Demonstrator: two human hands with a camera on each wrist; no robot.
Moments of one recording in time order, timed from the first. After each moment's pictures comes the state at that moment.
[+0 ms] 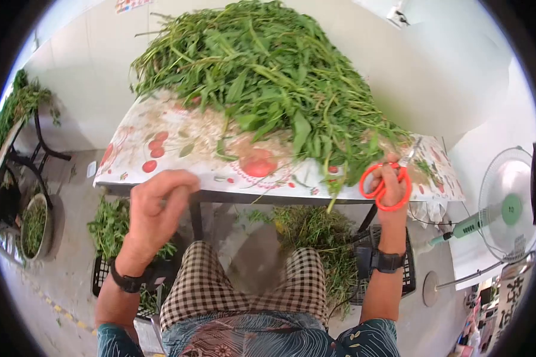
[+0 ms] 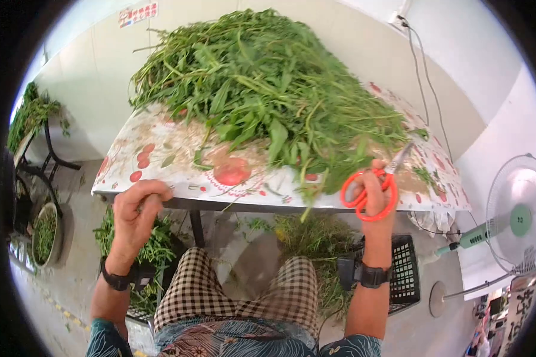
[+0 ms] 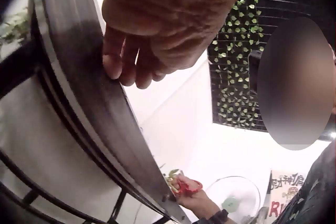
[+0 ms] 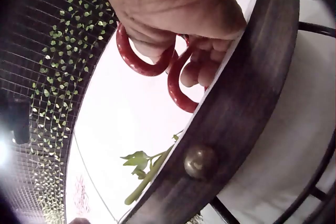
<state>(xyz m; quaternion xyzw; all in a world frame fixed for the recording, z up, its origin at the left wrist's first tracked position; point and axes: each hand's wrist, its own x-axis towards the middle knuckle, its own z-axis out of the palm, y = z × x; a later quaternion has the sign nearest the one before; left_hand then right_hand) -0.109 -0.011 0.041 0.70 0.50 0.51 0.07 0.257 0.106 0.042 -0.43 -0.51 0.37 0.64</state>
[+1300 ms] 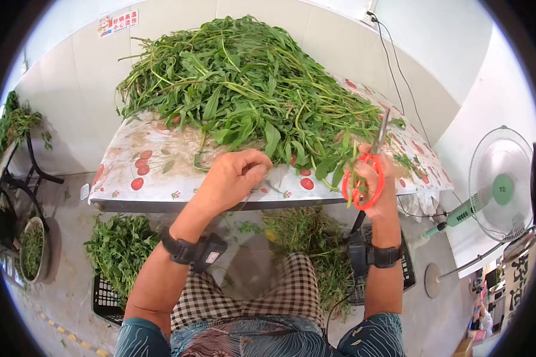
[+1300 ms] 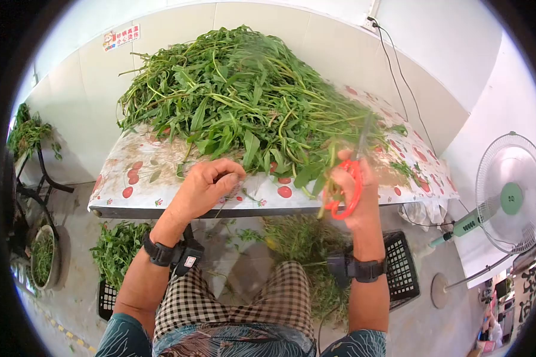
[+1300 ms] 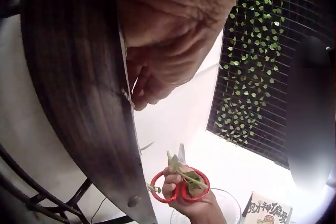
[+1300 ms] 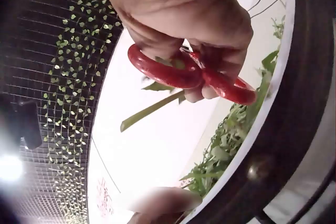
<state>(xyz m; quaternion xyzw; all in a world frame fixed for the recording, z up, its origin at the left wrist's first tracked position) -0.018 0.079 0.051 0.74 0.43 0.44 0.26 0.257 0.091 0.070 -0.35 -0.51 0.48 0.63</state>
